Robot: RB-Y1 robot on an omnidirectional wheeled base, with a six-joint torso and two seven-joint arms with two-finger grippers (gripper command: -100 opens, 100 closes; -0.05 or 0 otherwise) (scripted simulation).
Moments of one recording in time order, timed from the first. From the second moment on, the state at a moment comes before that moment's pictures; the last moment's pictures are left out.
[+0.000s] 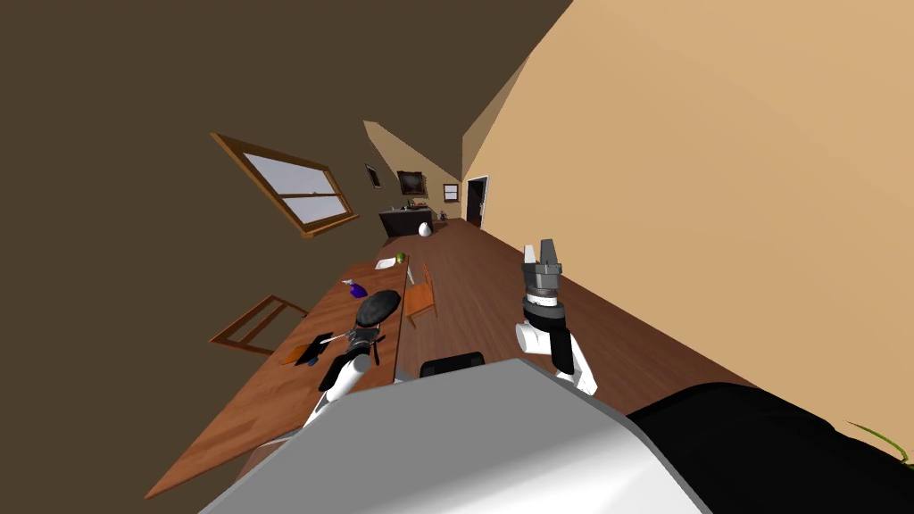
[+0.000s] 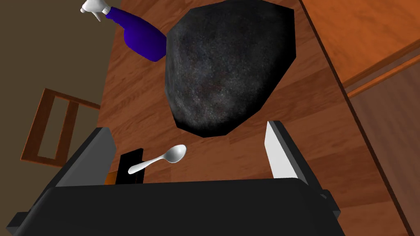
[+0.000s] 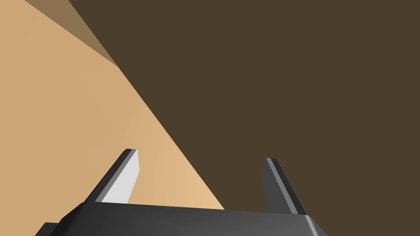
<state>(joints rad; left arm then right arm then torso) 0.13 0.21 0.22 -1.15 0.82 -0.13 0.34 0.46 -0.02 -0.07 -2.38 0.05 -0.56 0.10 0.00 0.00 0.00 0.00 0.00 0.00</state>
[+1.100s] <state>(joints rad) 0.03 0.27 0.26 -0.80 1.06 -0.02 0.43 0.46 -0.02 -0.07 -2.38 0.05 -0.56 0.10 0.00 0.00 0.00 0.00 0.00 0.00</state>
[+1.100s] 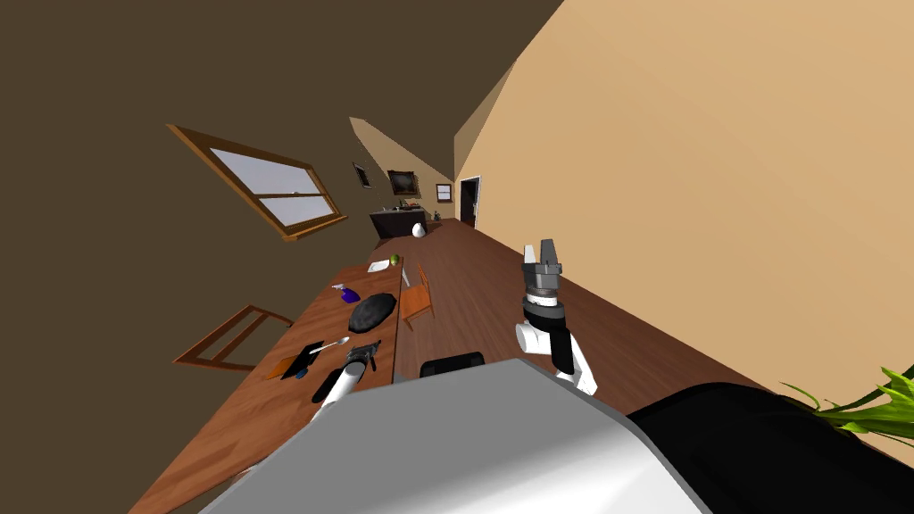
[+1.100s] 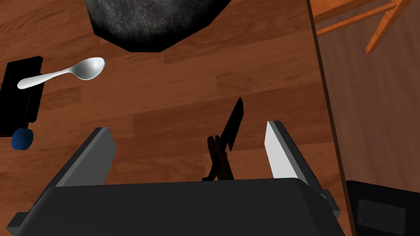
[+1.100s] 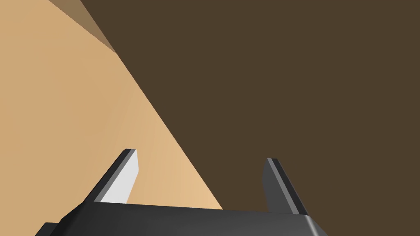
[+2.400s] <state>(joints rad) -0.03 0.30 0.29 -0.59 1.24 0.05 0.47 0.46 -0.02 -0.07 -2.38 0.05 -0.56 0.10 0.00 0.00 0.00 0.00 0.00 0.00</state>
